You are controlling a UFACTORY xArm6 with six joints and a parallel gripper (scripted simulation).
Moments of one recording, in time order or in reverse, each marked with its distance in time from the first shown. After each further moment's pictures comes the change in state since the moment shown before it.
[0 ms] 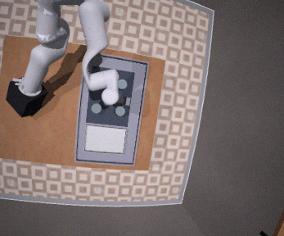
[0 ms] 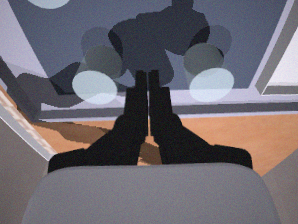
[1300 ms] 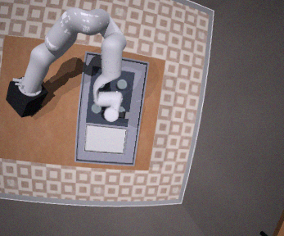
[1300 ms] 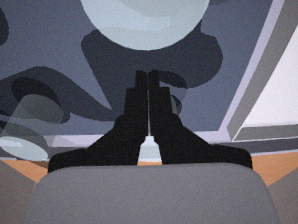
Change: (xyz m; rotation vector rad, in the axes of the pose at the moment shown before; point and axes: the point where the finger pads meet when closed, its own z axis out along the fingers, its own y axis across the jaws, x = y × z) arm 0.019 0.088 0.092 -0.001 0.002 -0.001
